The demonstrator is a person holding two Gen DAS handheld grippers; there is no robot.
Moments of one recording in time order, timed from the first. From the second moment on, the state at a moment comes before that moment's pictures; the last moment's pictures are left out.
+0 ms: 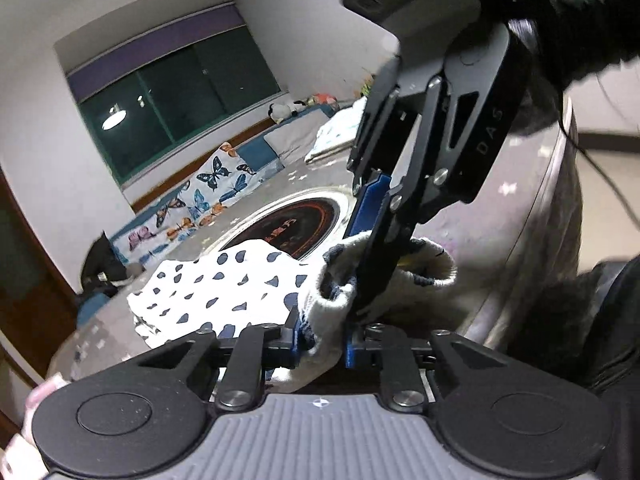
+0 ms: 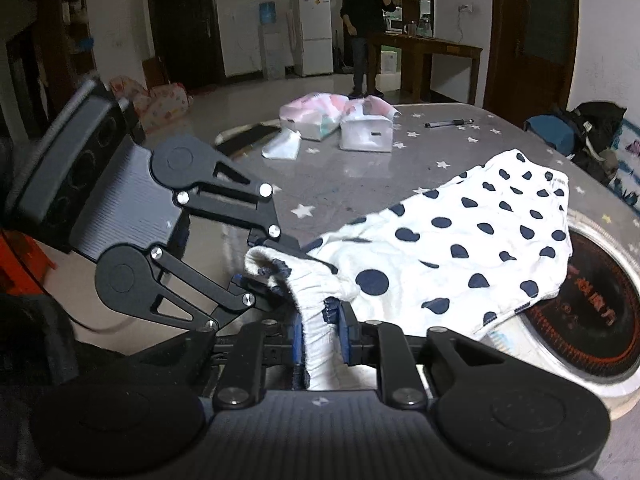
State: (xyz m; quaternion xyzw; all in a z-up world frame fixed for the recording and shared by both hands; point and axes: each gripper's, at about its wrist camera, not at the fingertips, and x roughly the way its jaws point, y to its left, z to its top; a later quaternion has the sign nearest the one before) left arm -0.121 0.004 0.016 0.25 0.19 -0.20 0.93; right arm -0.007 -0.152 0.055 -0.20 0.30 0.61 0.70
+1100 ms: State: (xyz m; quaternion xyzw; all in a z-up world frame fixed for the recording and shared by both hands) left arm -0.215 0.054 0.104 0.05 0.17 -0.17 0.97; right arm 0.085 -0.118 0.051 -0.13 0.33 0.57 0.74
